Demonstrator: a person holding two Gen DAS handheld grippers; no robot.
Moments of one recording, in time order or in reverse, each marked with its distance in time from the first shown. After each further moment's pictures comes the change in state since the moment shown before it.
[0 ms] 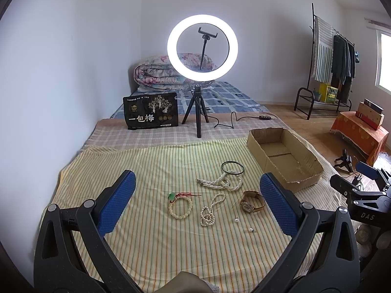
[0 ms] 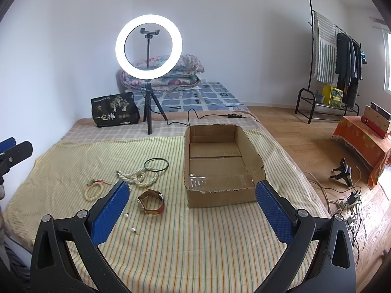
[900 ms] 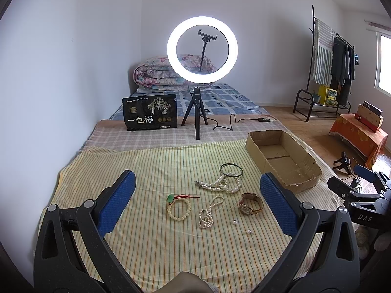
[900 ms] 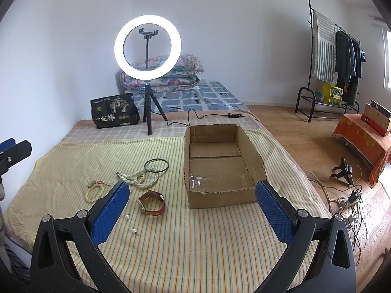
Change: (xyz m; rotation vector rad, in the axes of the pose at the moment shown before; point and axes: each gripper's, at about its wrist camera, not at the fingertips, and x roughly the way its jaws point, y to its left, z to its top) left arm -0.002 -0.002 0.002 -0.001 -0.009 0.000; right arm 0.002 0.001 0.002 0.006 0.002 0.000
